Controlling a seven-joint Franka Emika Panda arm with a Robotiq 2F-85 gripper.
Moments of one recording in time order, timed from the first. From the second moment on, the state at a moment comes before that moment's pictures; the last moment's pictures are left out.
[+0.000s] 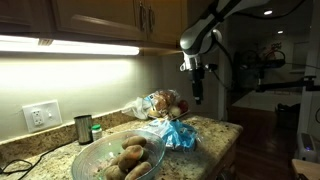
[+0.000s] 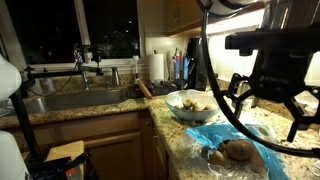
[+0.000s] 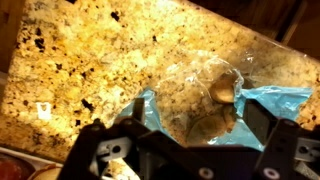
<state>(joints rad) -0.21 0.15 -0.24 -1.97 -0.02 2.01 -0.58</state>
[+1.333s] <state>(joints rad) -0.21 0.33 -0.13 -1.91 -0.06 2.01 -0.44</state>
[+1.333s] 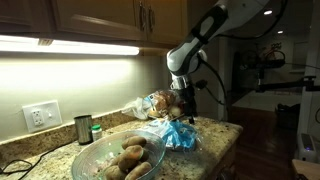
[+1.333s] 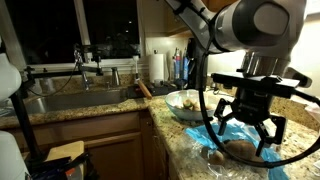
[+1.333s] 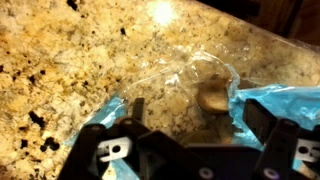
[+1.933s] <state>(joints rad) -0.21 0.35 -0.14 -1.91 -0.09 2.08 -0.26</state>
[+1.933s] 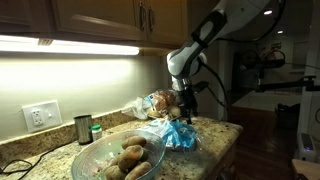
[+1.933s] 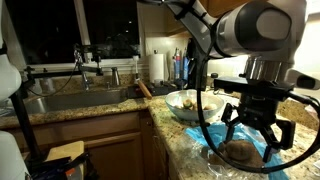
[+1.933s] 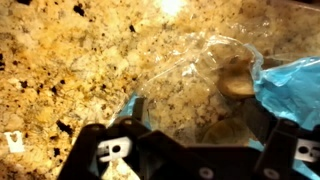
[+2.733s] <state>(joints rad) -0.19 0.40 -0.14 -1.91 -0.10 2.14 -0.16</state>
